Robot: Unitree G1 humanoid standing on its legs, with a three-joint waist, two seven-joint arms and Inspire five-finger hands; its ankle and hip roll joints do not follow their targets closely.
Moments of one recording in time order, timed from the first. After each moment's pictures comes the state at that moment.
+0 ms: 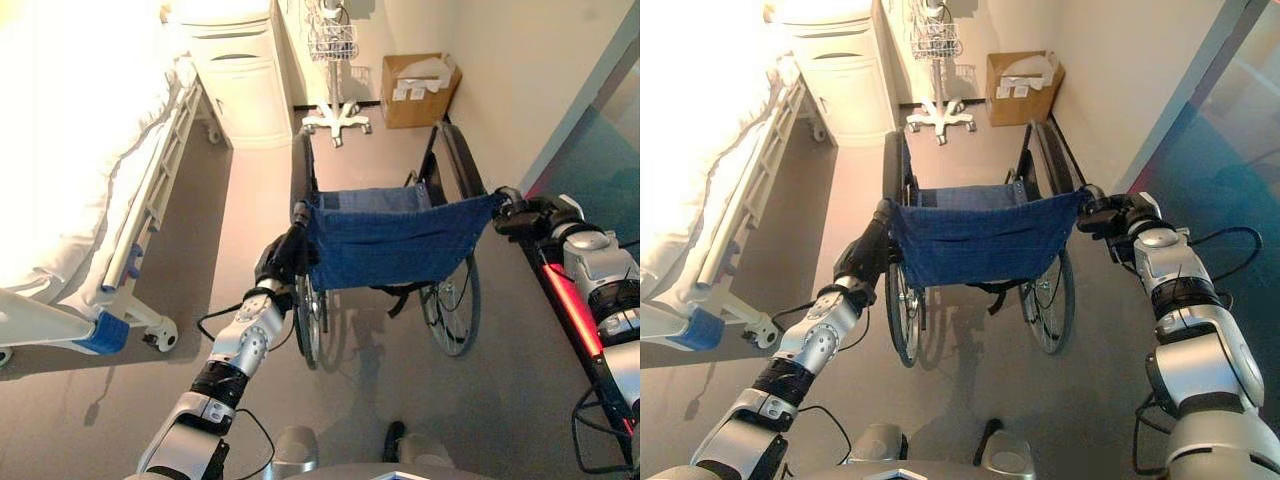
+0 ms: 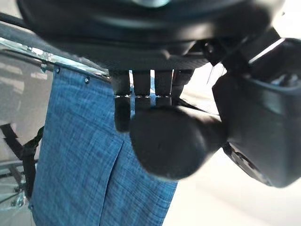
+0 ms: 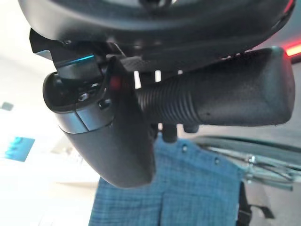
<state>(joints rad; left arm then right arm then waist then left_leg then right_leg) -0.37 0.30 -0.25 0.41 -0.80 0.12 0.33 -0.85 -0.76 0.40 0.95 0.44 0.27 0.03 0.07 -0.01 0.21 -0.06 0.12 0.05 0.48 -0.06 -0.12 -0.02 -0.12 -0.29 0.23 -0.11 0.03</state>
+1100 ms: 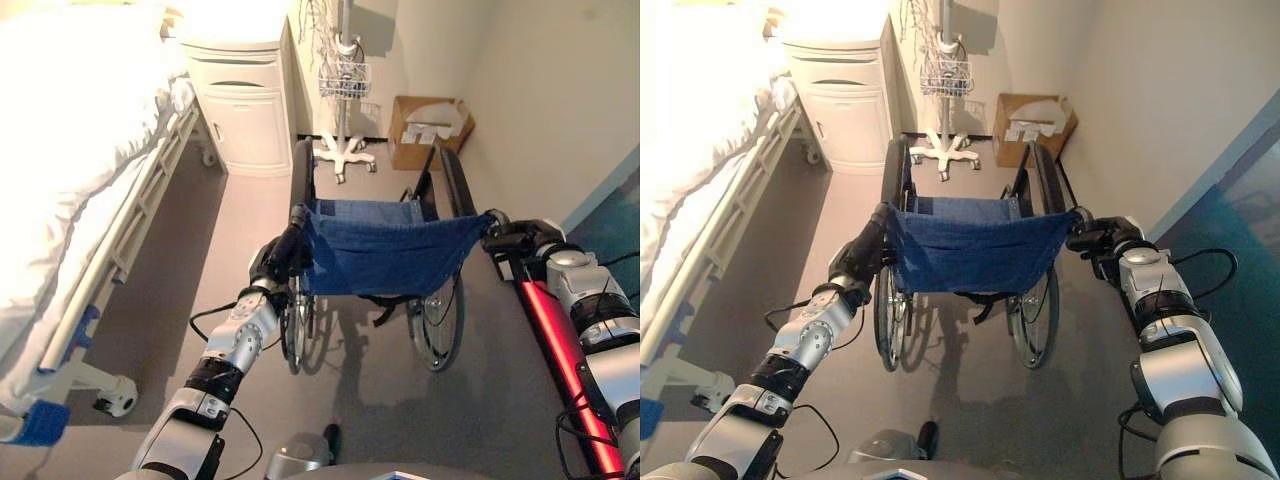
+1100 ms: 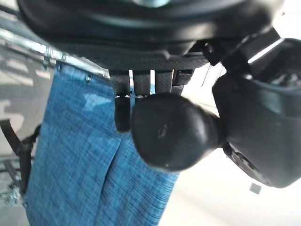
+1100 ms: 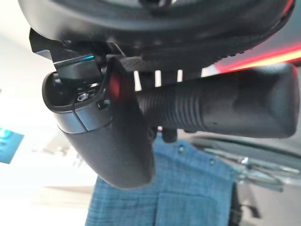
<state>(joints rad) -0.39 0.32 -0.26 0.42 -0.80 0.12 0.32 -0.80 -0.72 0.36 0.96 0.44 0.23 0.03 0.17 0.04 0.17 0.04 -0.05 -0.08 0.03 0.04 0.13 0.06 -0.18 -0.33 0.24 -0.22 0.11</state>
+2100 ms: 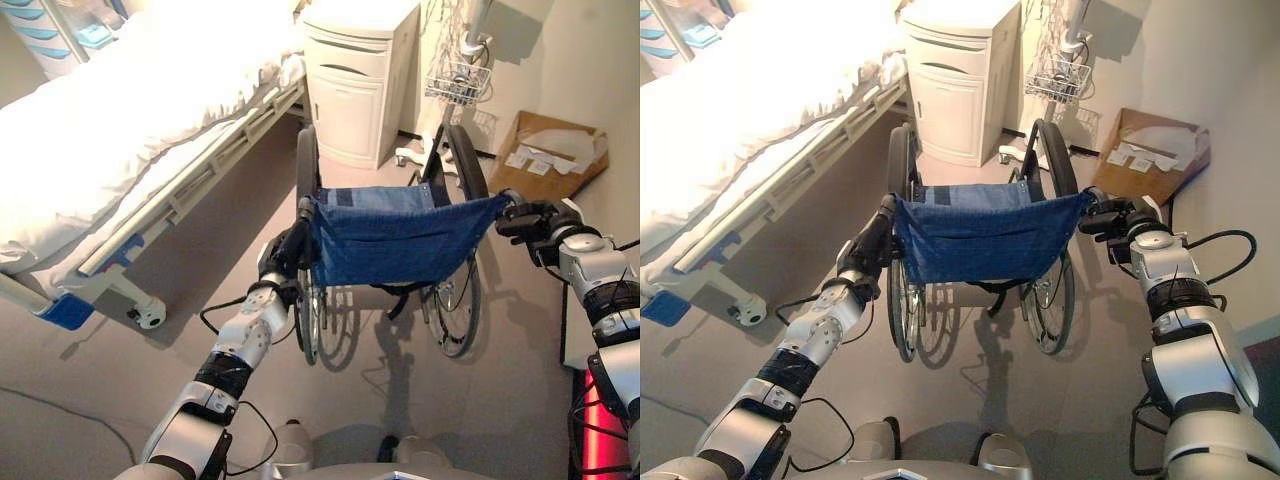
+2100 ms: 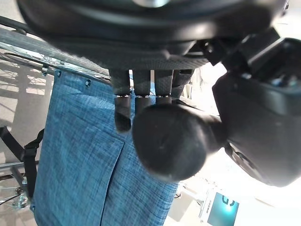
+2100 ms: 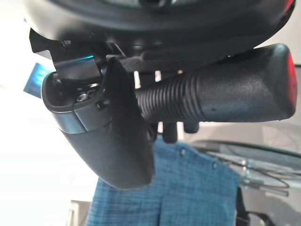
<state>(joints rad) -0.43 0.29 -0.31 0.43 -0.80 0.12 0.35 -0.84 -0.76 0.37 0.96 0.44 0.30 -0.02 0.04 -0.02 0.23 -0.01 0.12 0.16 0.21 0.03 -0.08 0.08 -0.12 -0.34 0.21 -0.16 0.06</state>
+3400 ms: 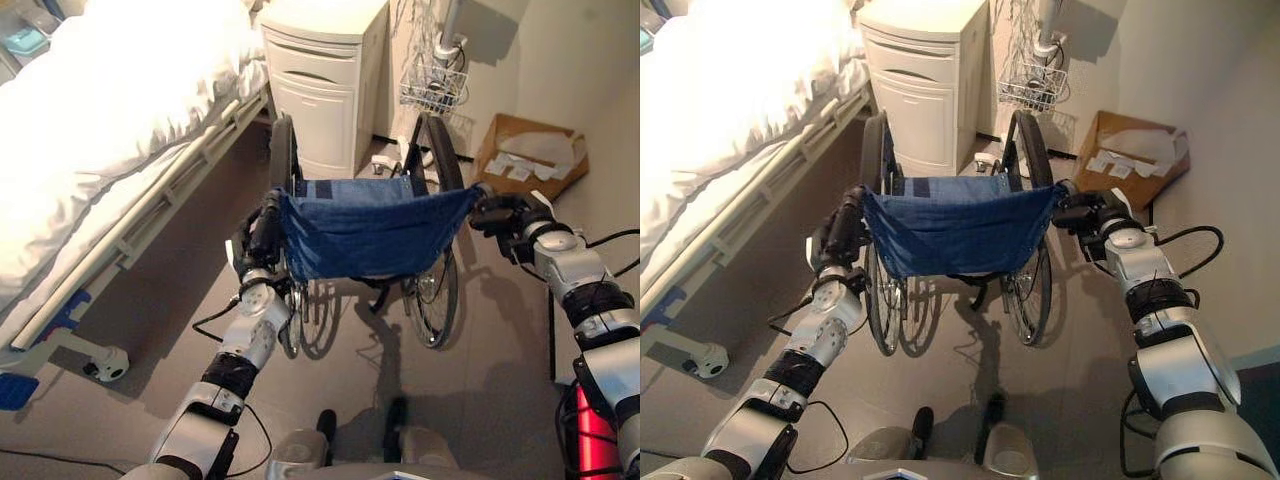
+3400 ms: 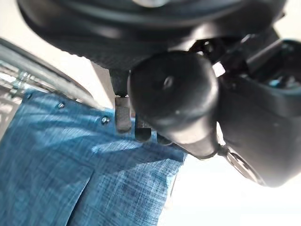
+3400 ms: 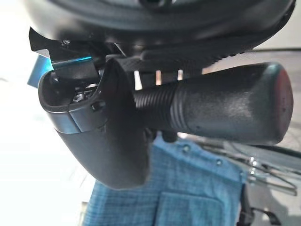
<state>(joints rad) -0.44 0.27 -0.26 0.49 -0.70 -0.12 0.64 -0.83 -0.67 0.39 0.86 0.44 0.28 -0.05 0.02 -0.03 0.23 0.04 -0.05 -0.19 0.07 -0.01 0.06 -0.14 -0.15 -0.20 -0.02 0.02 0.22</state>
